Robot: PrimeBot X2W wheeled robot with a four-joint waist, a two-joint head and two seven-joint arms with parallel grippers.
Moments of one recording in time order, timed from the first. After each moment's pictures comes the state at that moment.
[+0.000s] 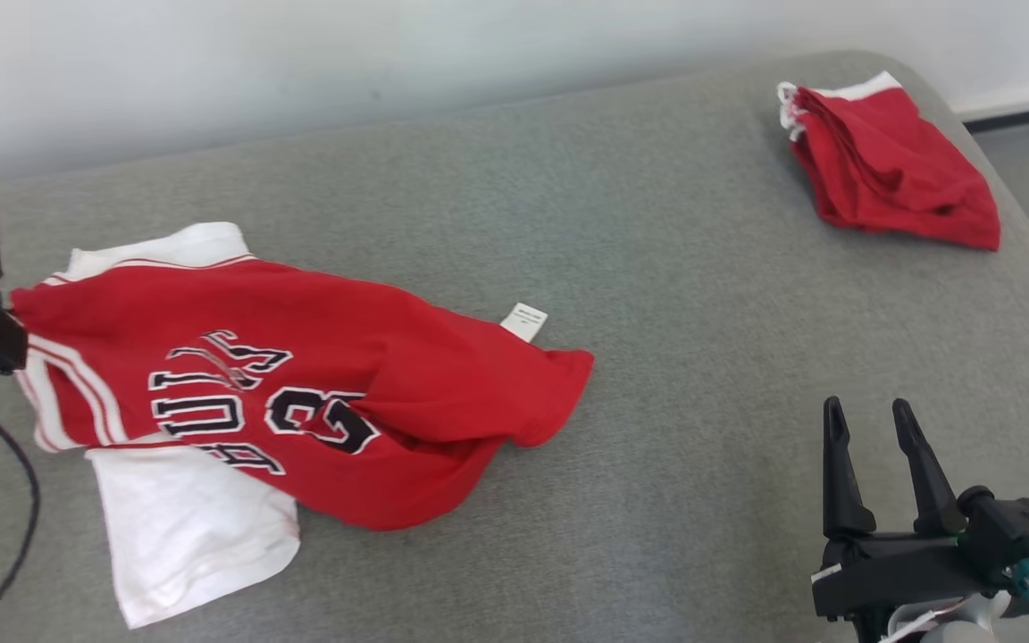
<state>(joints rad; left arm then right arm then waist) -0.77 0.70 -0.42 0.46 -0.64 0.05 -0.26 -0.13 -0.05 -0.03 0.22 0.23 0.13 -0.26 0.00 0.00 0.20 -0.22</state>
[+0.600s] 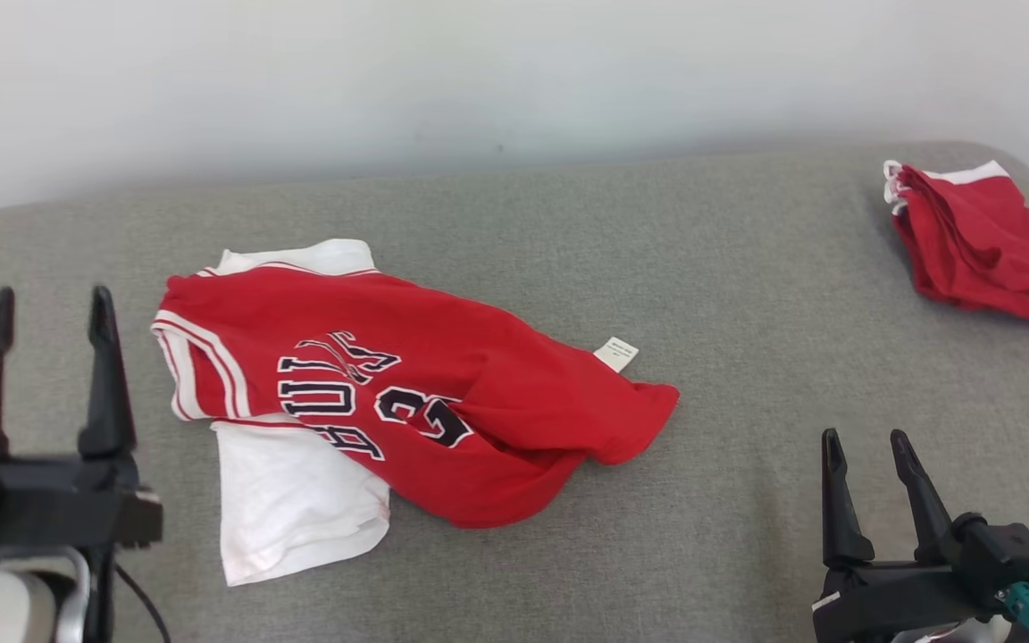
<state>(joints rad) -0.32 0.48 -0.16 0.06 -0.48 0.10 -0.26 -0.08 -0.05 -0.04 0.23 0.20 0.13 -0.26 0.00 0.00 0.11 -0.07</state>
